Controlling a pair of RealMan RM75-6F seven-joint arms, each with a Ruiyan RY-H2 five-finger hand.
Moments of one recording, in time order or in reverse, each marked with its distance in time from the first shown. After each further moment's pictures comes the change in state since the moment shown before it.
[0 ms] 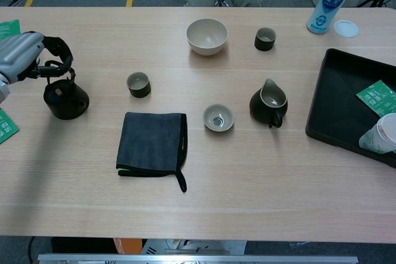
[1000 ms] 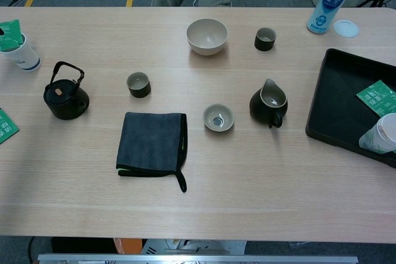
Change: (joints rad) left arm 0.273 0.200 0.118 -0.339 0.319 0.454 0.095; right arm -0.004 0.001 -0.013 -0.023 0.018 -0.024 -0.086
